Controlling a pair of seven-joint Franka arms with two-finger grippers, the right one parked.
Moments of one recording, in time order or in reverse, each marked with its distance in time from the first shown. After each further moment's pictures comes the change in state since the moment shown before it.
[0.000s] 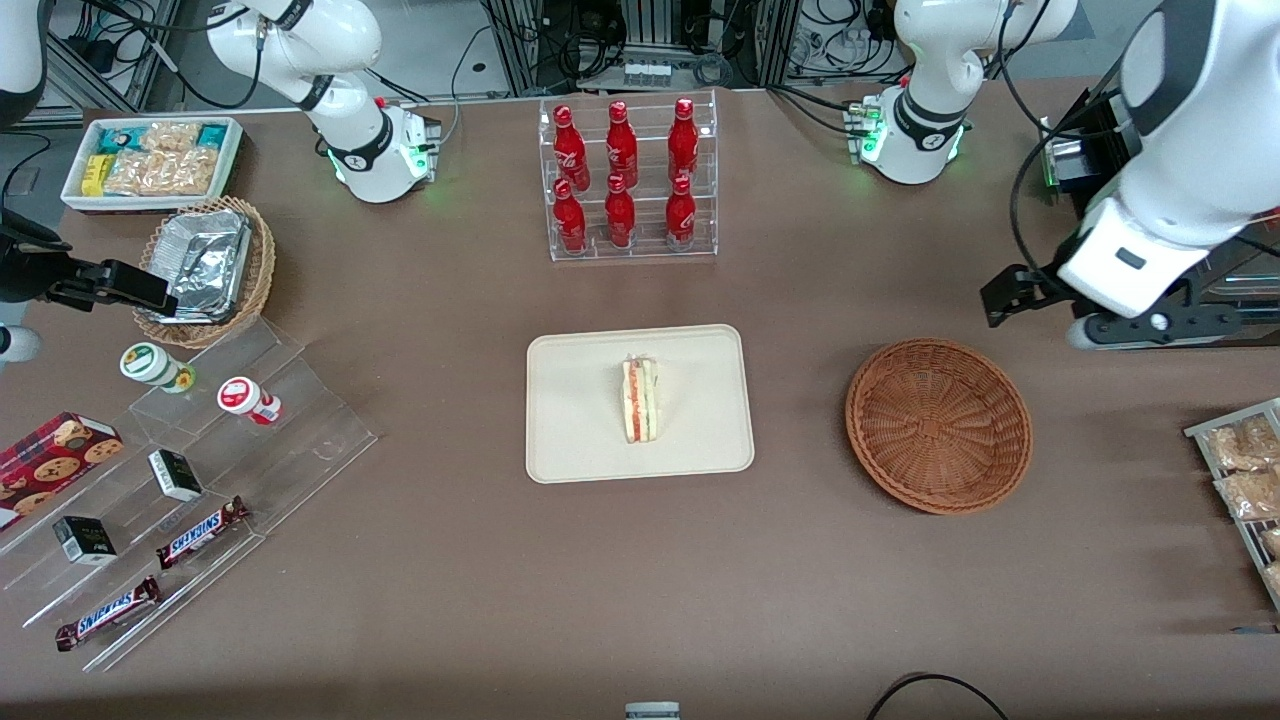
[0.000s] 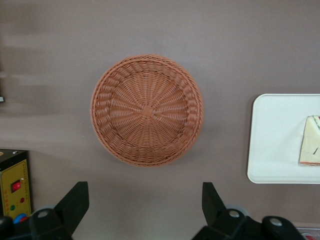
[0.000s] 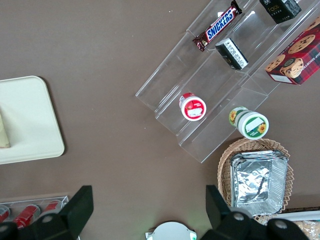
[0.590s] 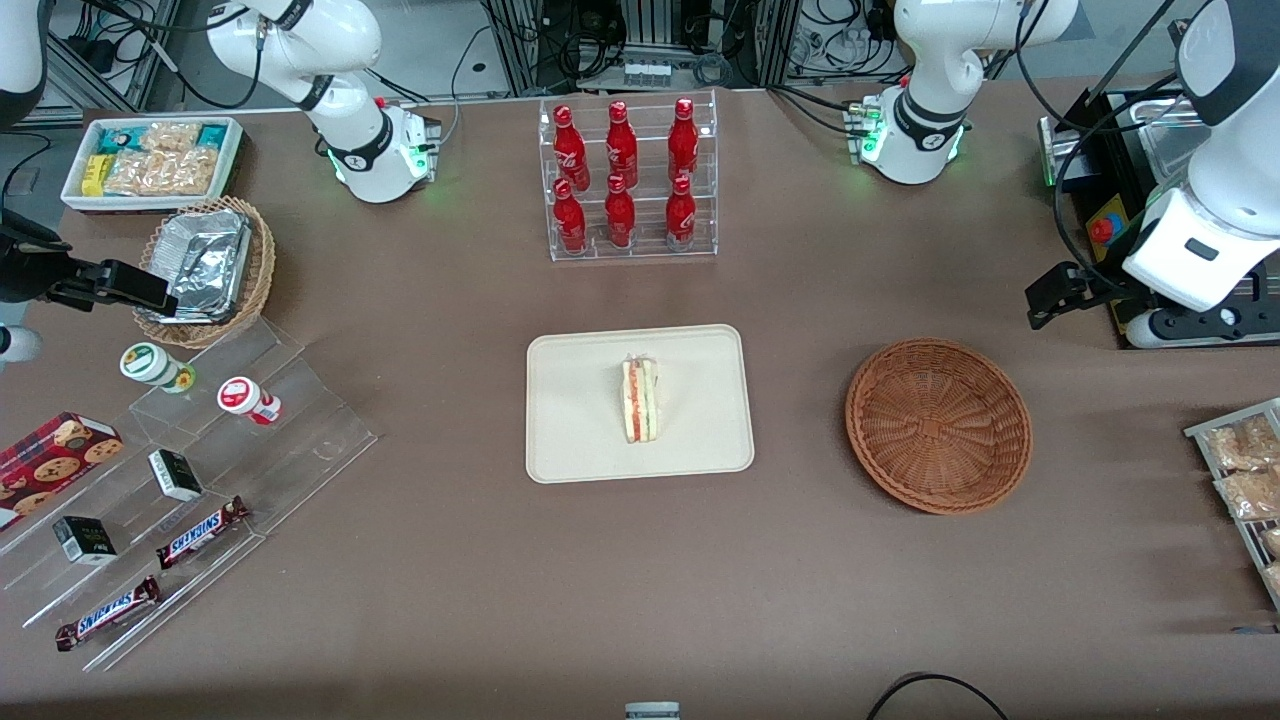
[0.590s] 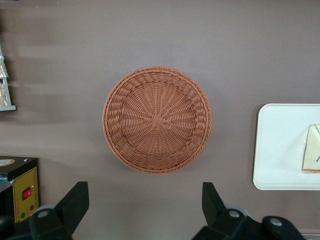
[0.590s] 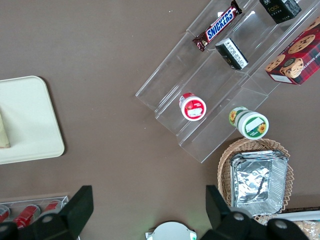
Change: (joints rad) arm -0.048 -0.003 0.091 0.022 -0.006 0.013 0.045
